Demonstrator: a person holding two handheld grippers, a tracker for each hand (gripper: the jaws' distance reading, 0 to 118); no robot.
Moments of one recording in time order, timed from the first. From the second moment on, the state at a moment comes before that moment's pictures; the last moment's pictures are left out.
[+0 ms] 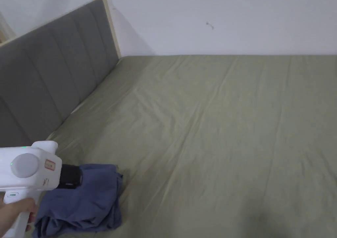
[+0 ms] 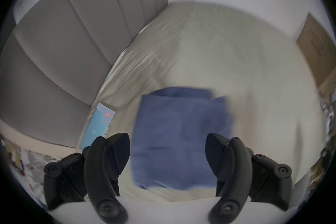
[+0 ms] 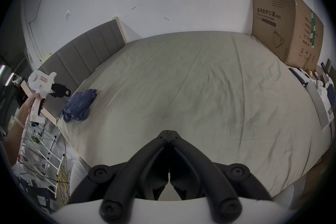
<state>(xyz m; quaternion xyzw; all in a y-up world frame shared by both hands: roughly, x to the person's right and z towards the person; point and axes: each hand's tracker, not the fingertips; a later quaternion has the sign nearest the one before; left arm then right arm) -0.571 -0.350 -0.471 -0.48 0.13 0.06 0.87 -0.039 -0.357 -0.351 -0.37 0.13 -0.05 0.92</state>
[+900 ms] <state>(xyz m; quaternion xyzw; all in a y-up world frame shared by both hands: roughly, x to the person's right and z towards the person) -0.212 -0.217 -0.341 -0.10 0.03 0.03 0.99 0.044 -0.243 -0.339 -0.13 0.03 -0.01 0.99</state>
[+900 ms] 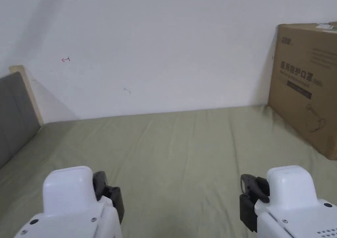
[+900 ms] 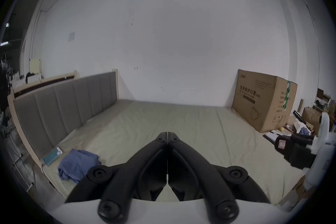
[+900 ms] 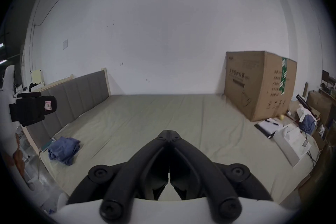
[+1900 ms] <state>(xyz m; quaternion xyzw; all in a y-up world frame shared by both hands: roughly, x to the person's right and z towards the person) -0.201 -0.198 -0.315 -0.13 0.05 0.01 0.99 0.043 -0.216 -0.321 -0.11 0.01 -0.02 0.99</state>
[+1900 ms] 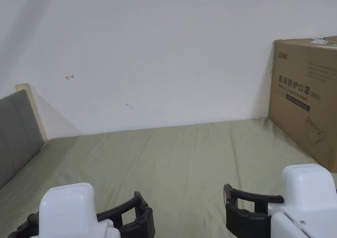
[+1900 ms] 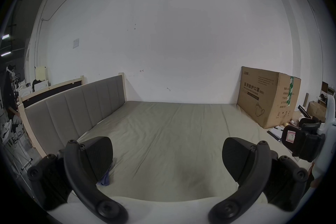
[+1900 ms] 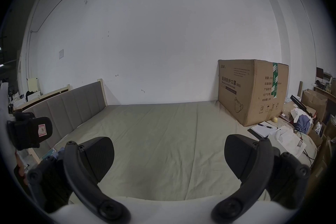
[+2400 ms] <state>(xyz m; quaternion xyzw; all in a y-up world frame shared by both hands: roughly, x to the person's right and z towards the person) -0.208 -0.201 -0.313 -0.11 0.04 0.03 0.99 0.040 -0.215 -0.321 -0.11 0.01 -0.02 0.99</state>
